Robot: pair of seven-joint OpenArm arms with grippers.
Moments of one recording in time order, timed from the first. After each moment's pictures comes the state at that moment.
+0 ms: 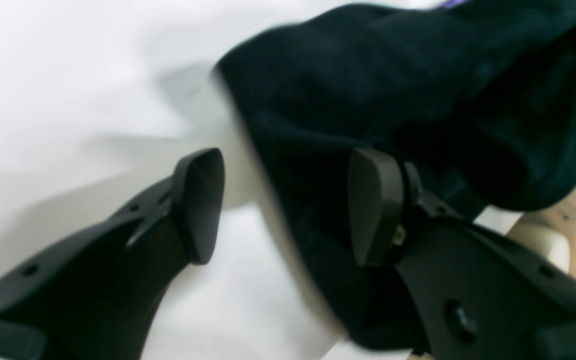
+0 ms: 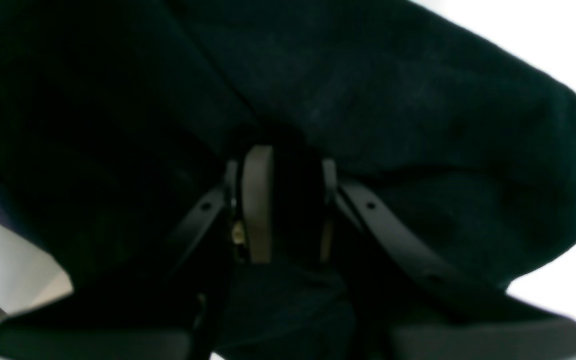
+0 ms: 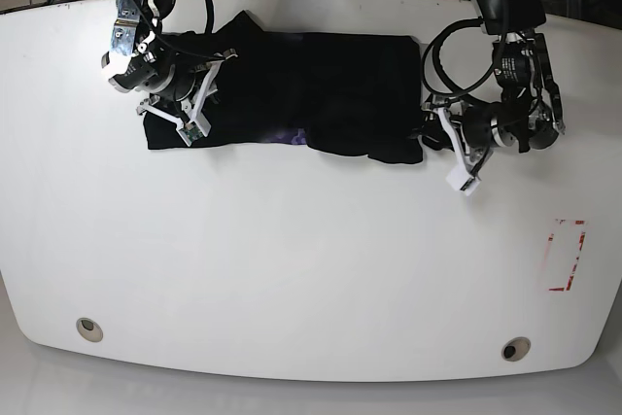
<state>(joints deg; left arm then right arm) -6.3 -7.3 -17.2 81.6 -45.1 -41.9 82.4 -11.8 6.4 13.9 101.5 16.0 40.0 -64.2</state>
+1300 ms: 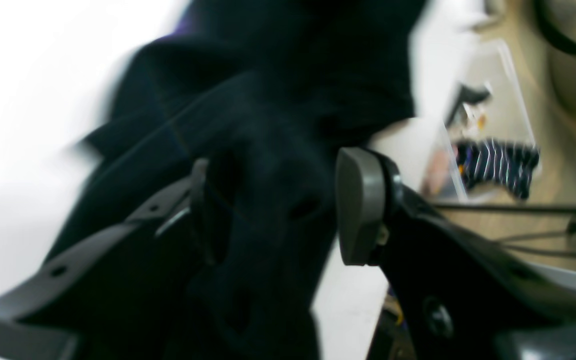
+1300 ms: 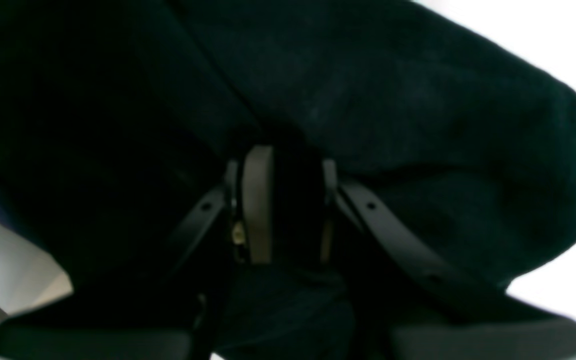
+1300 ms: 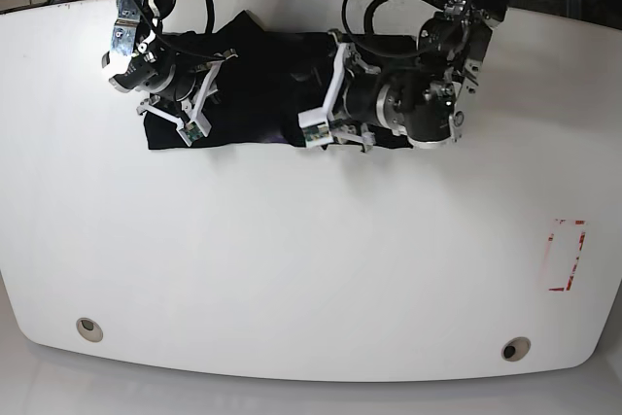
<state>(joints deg) -4.4 -6.5 21.6 104.4 -45.6 -41.9 83.8 -11.8 6.3 13.9 101.5 16.0 40.0 -64.2</state>
